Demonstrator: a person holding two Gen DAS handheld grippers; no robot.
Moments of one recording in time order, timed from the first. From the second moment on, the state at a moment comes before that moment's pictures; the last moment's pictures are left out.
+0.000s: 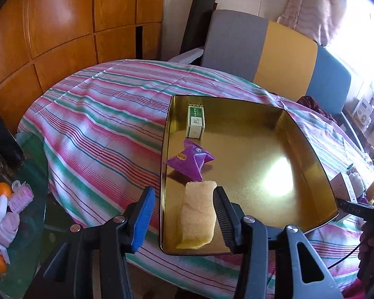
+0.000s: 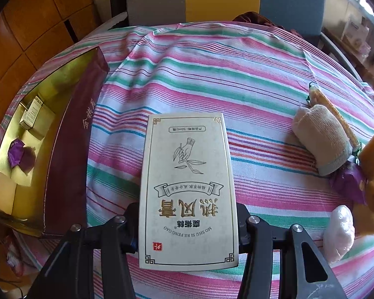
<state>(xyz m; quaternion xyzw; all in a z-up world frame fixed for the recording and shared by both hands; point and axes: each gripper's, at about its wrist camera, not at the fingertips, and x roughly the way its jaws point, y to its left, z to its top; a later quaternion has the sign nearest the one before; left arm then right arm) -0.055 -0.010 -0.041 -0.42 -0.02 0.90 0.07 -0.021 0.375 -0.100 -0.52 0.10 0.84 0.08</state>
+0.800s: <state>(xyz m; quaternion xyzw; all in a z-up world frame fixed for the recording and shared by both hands) -0.065 -0.045 -0.050 -0.43 -0.07 0.90 0.05 -0.121 0.238 -0.025 -0.52 0.13 0.84 -0.07</state>
